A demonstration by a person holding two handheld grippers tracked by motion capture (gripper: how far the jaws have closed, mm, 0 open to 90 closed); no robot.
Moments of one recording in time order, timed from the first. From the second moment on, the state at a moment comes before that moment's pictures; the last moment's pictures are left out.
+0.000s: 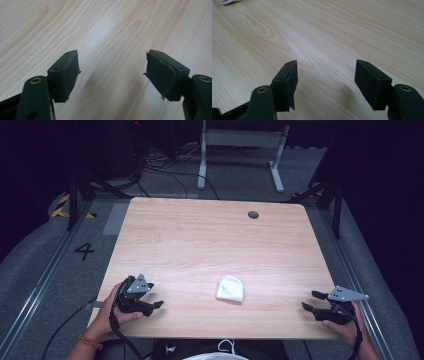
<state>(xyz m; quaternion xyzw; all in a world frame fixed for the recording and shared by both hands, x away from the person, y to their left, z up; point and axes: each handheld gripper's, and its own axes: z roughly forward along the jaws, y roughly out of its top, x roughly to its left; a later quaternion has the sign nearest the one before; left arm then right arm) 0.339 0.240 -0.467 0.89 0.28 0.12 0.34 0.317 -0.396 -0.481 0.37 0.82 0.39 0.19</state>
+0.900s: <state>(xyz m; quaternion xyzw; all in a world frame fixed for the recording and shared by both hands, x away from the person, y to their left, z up) 0.336 0.269 -0.483 0.86 0.35 0.13 0.35 0.327 -0.402 -0.487 0.42 0.81 0.37 0.19</state>
